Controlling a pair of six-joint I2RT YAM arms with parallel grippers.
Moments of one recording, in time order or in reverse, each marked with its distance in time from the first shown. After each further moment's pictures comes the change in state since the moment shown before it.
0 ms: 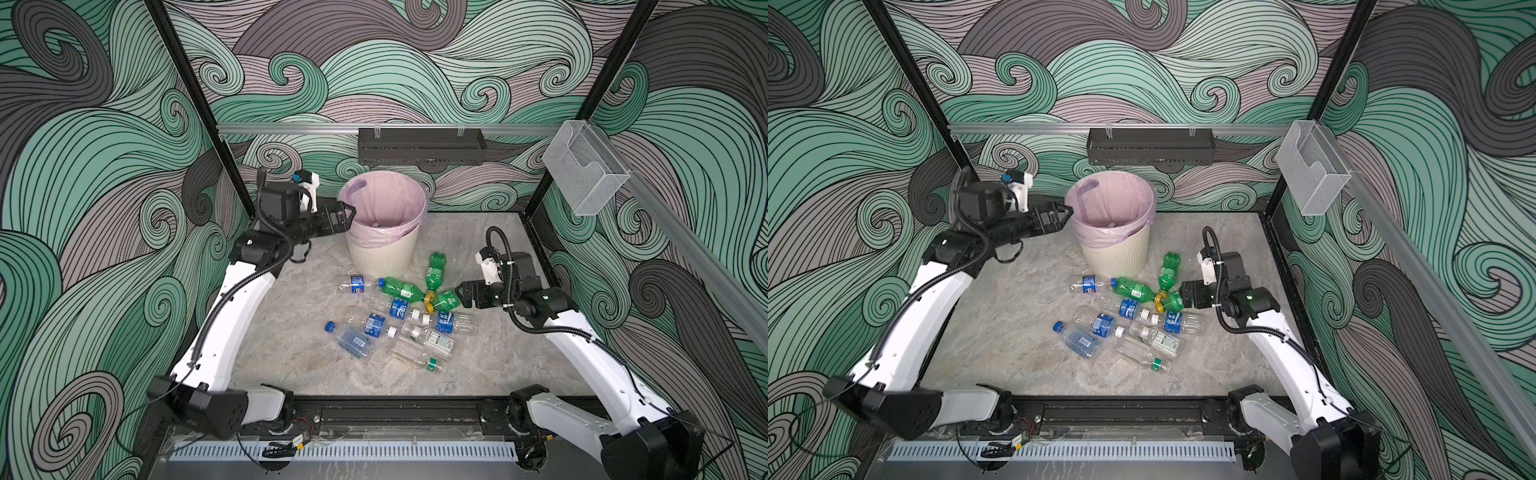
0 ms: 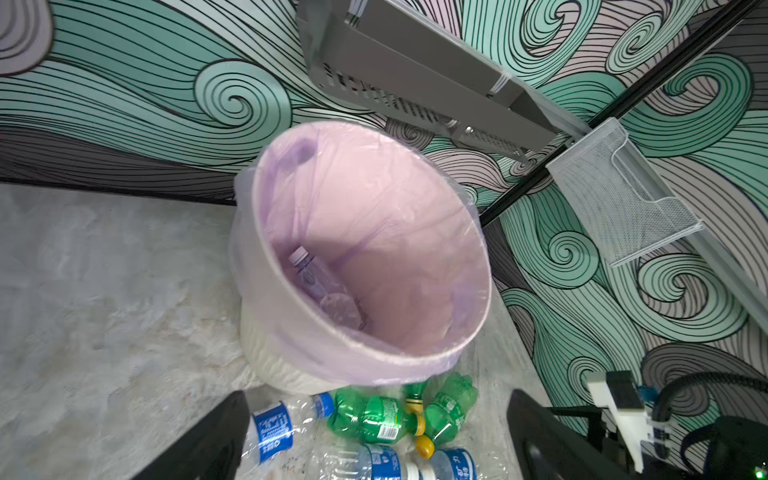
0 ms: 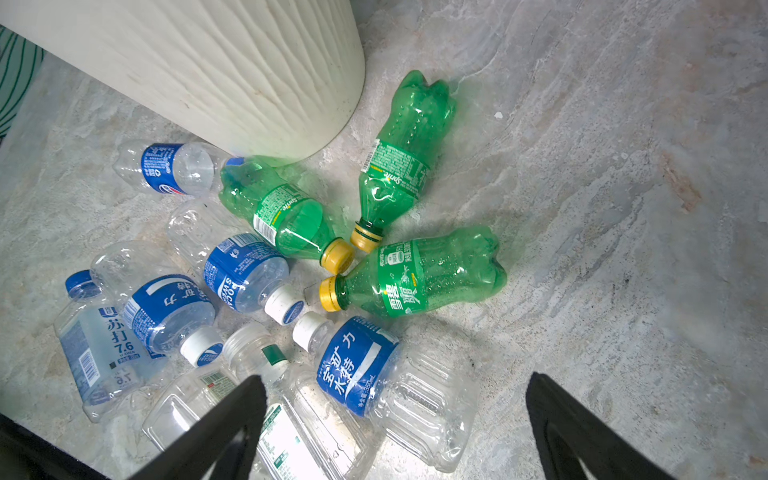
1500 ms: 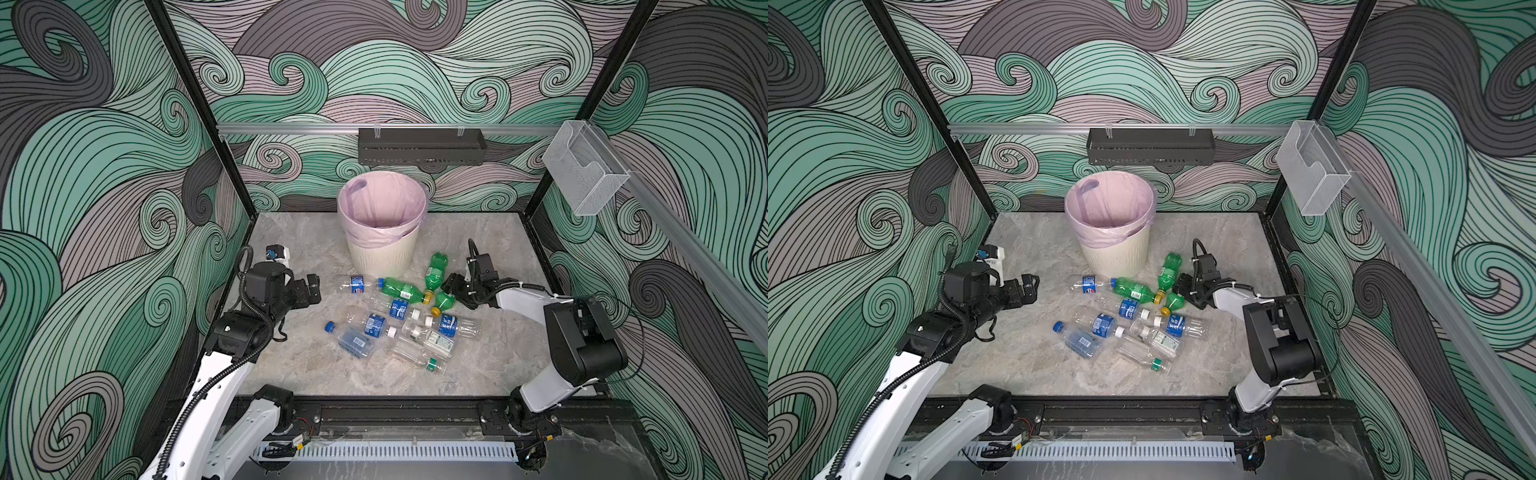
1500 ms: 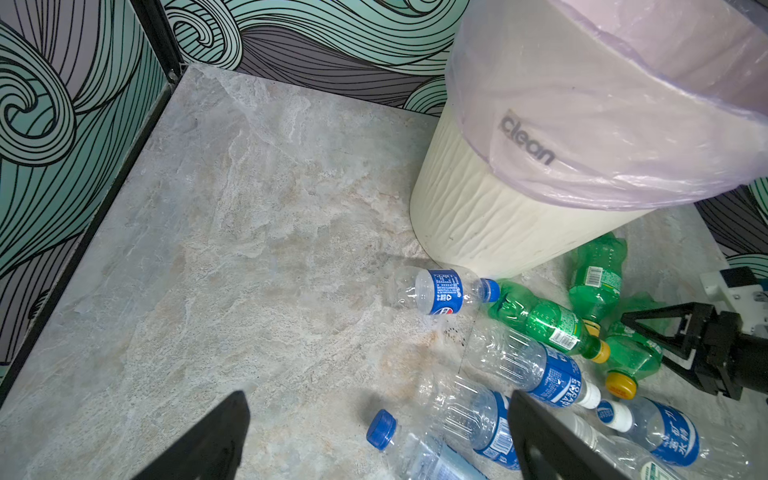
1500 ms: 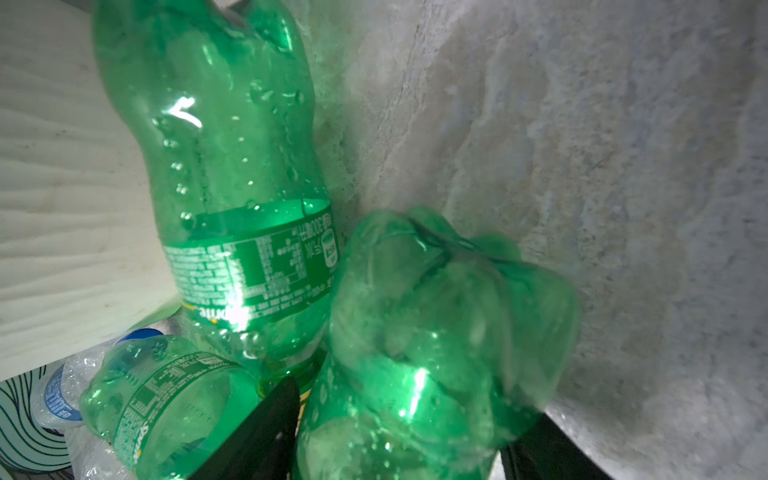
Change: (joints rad) left arm 0.006 -0.462 -0.525 -0.143 -0.354 0.055; right arm -0.032 0.565 -0.092 0.560 -0.053 0.608
